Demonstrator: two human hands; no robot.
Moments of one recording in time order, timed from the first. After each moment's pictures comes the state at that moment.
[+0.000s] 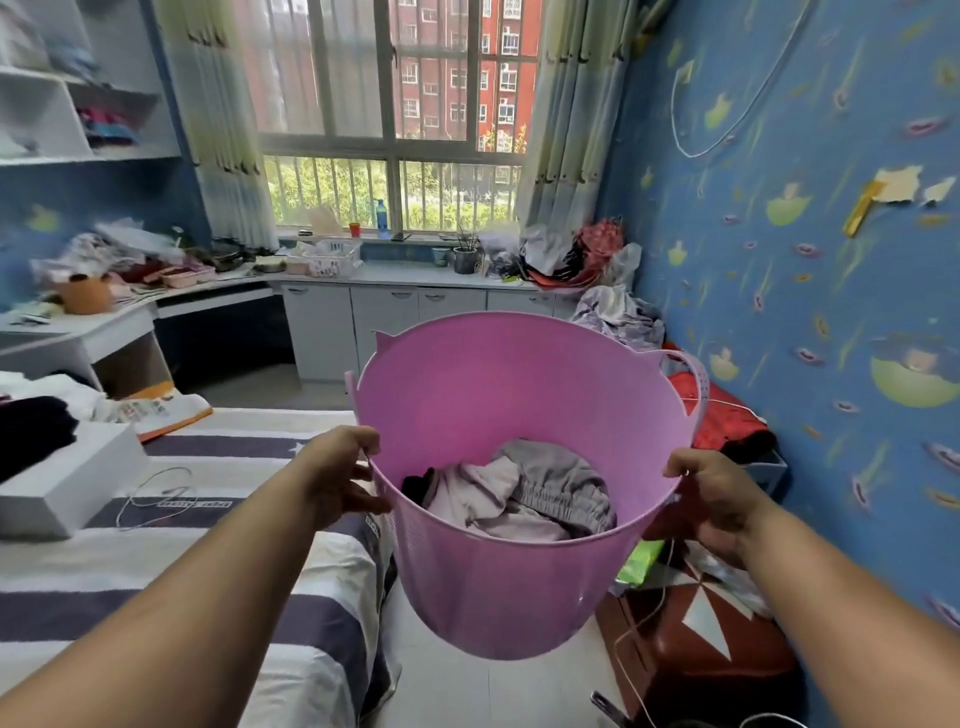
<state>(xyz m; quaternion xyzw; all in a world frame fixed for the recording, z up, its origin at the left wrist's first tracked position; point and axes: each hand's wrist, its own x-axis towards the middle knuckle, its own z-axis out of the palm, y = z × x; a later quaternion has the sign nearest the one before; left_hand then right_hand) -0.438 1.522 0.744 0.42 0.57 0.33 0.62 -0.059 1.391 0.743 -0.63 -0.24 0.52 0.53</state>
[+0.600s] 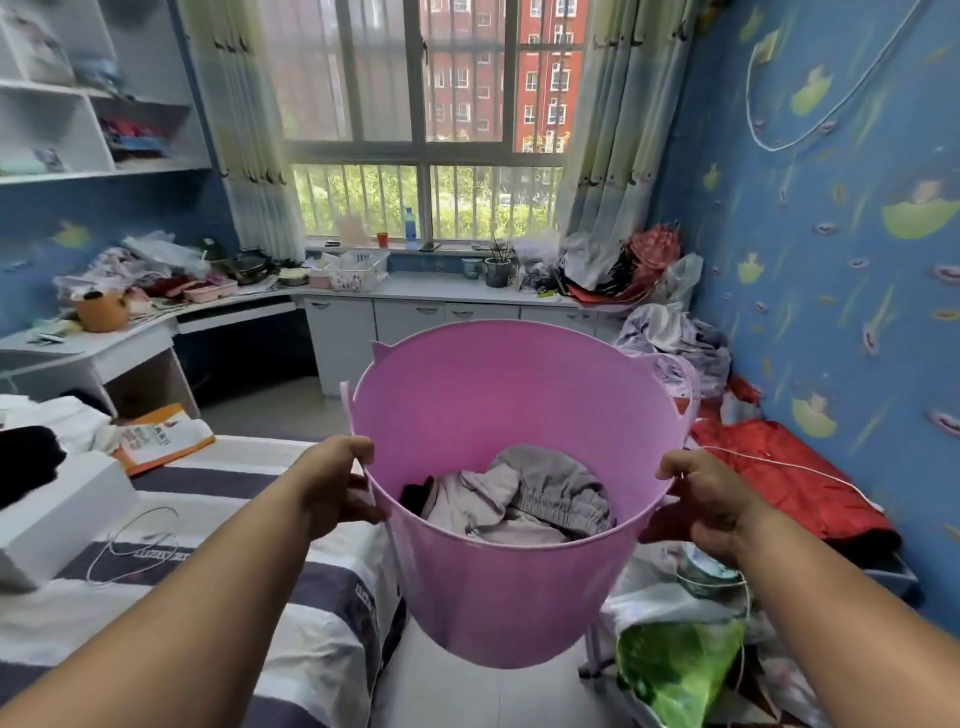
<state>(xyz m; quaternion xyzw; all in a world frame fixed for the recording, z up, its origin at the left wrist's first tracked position) -0.347 1.722 0.738 0.40 0.59 0.36 0.60 0.039 1.639 0.735 -0.62 -0.27 0.55 0.49</state>
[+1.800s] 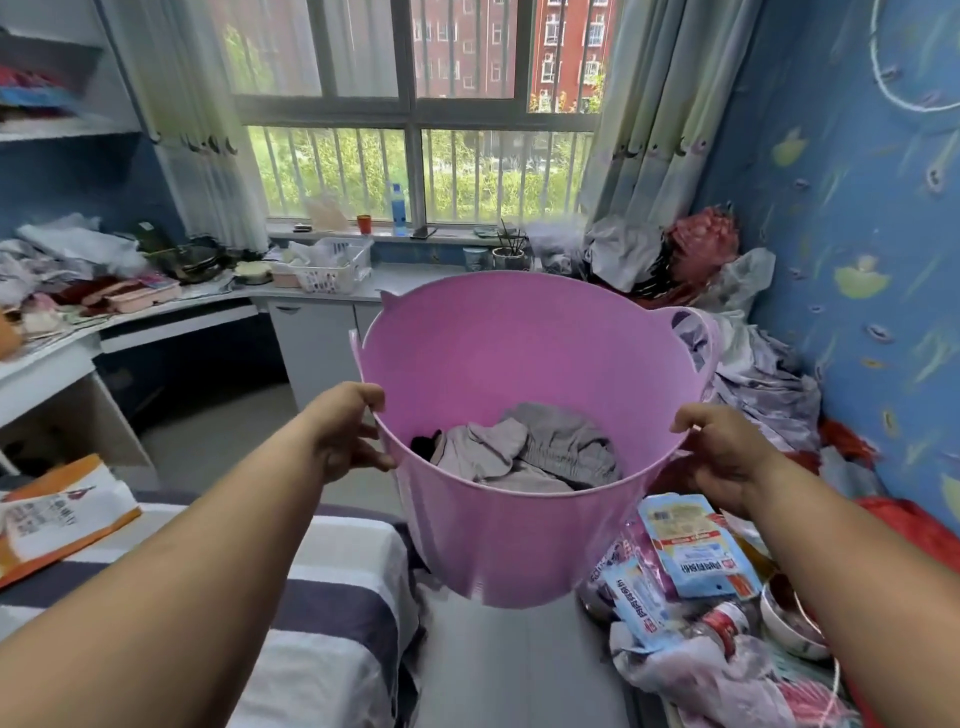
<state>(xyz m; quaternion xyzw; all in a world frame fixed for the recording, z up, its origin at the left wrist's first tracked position) -0.323 2.192 0.747 0.42 0.59 0.34 0.60 0.065 2.090 0.743 -0.61 -0.26 0.54 0.51</state>
